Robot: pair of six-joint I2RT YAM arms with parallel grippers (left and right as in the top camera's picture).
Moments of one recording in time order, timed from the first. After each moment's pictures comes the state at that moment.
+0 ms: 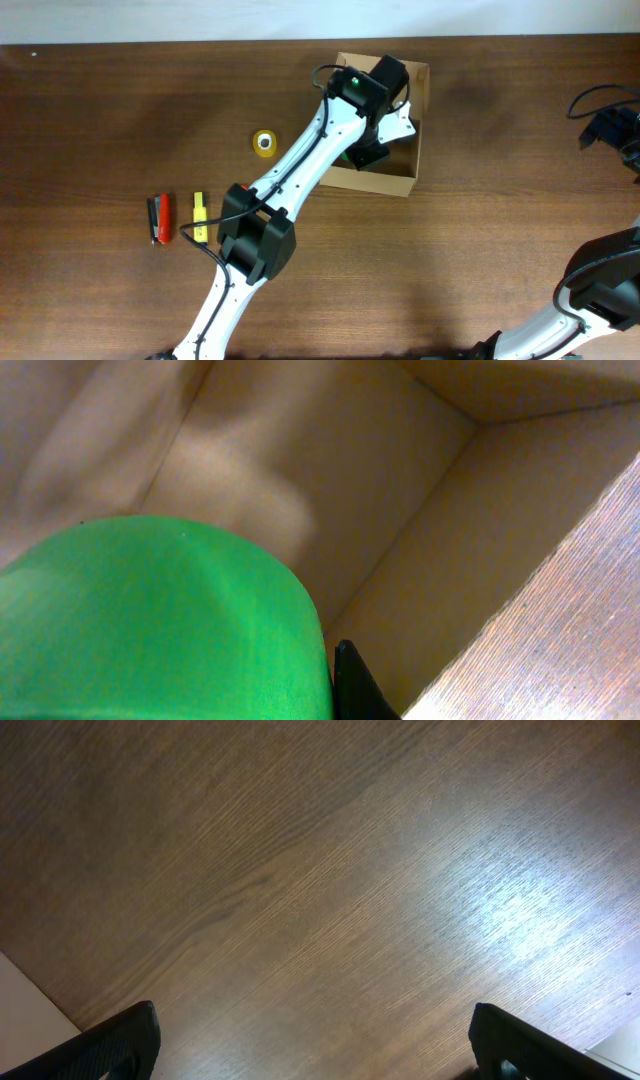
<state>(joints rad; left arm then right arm) -0.67 2.46 2.47 -1.41 0.05 0.51 -0.55 1.96 2.09 -1.55 0.05 0.18</state>
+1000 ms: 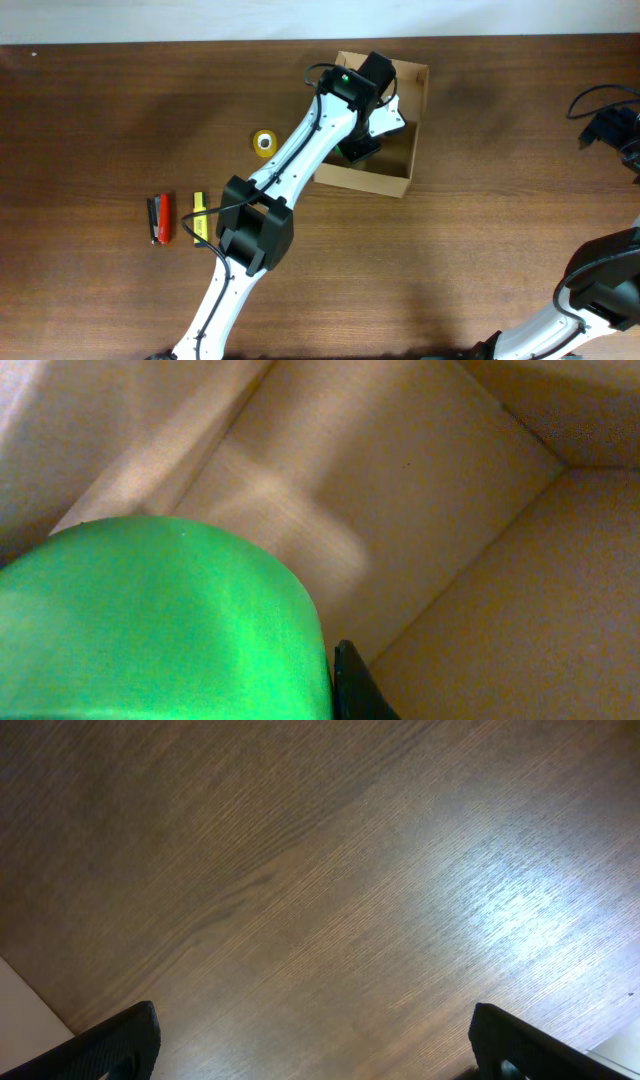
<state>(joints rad) -0.61 2.52 2.47 -1.34 0.05 0.51 -0.55 1.96 2.09 -1.55 0.04 0.18</state>
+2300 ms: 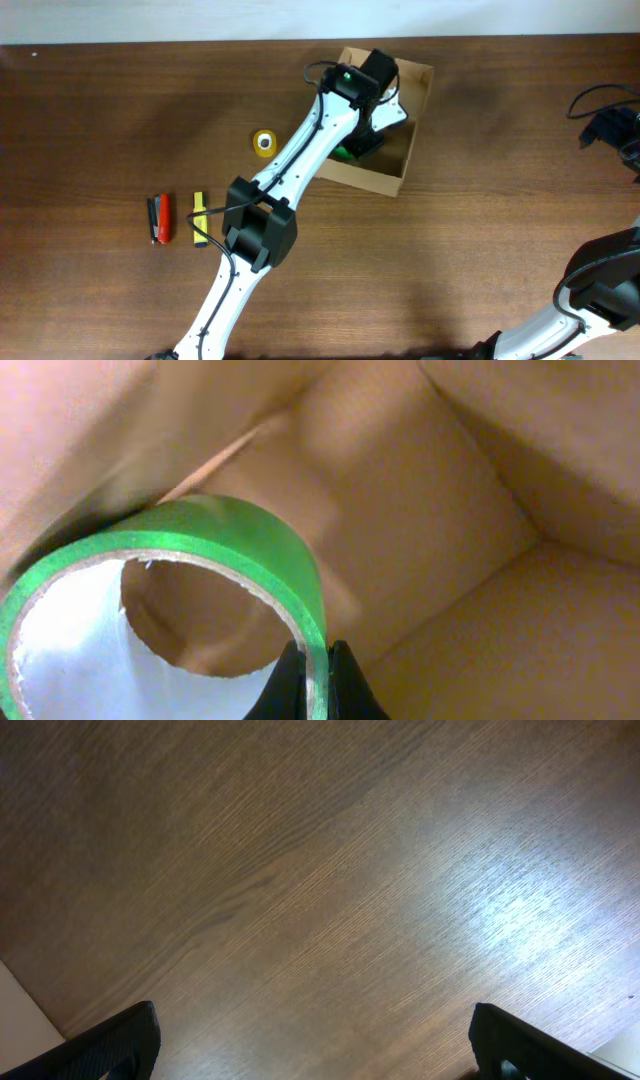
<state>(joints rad) -0.61 2.57 2.60 -1.38 0.04 0.42 -0.55 1.96 2.09 -1.55 0.04 0.18</state>
